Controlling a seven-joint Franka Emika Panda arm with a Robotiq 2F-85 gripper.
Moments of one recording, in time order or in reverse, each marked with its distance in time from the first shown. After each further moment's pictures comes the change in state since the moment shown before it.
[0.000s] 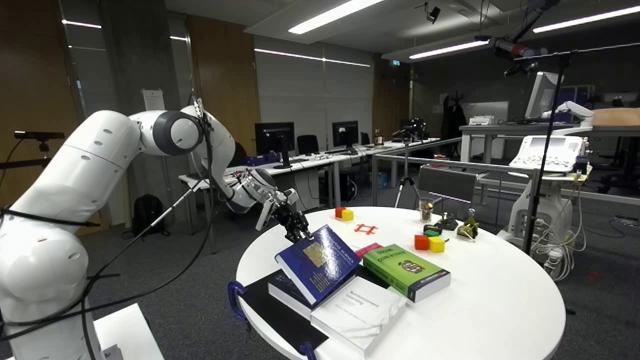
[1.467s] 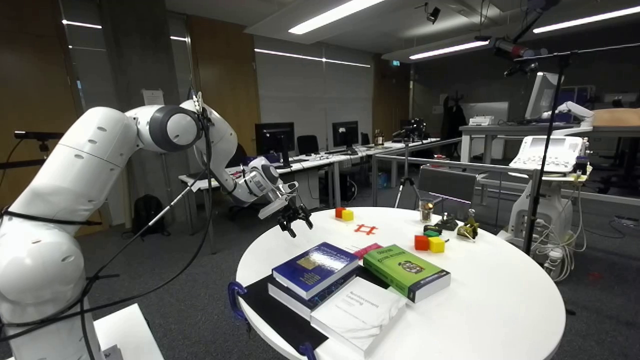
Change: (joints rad) arm -0.066 -0.049 0.021 -0.025 0.205 0.570 -0.344
